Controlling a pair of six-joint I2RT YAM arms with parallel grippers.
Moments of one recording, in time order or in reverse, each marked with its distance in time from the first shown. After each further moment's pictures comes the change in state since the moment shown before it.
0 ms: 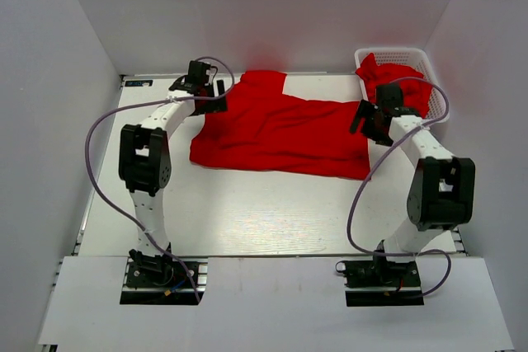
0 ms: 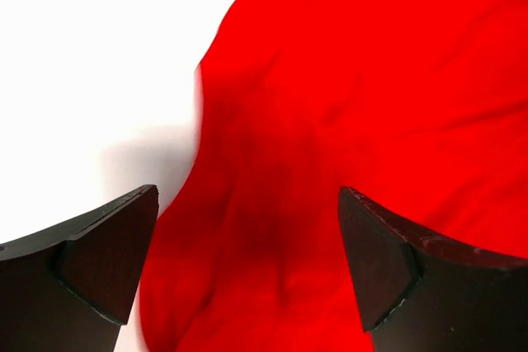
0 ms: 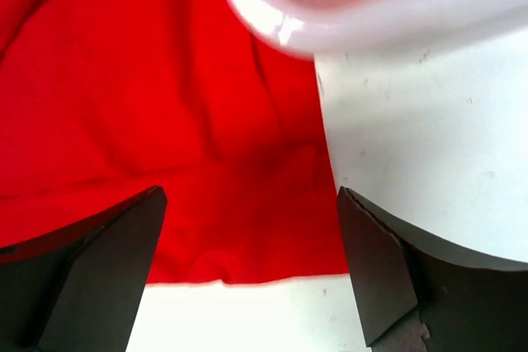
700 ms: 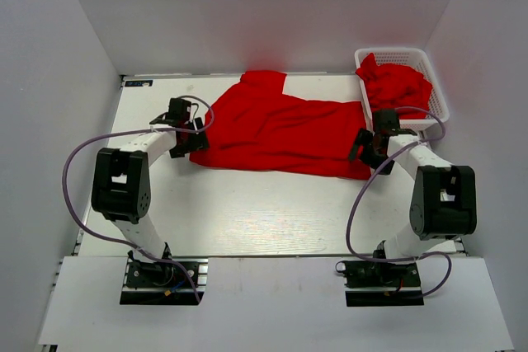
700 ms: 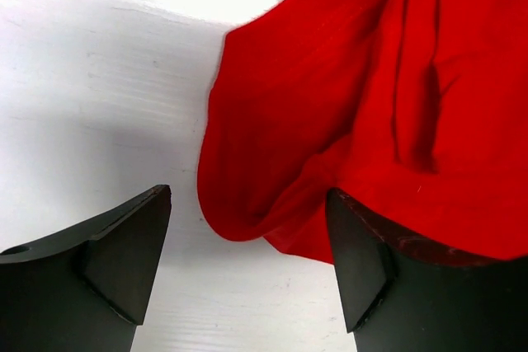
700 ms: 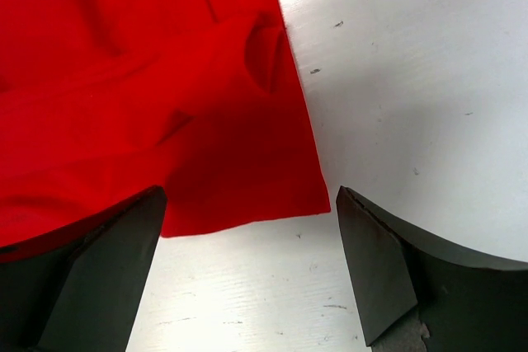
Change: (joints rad) left arm 0.079 -0.337 -0.599 0.085 0.013 -0.106; right arm -0.002 -0.103 -0.263 -0.009 -0.020 0.045
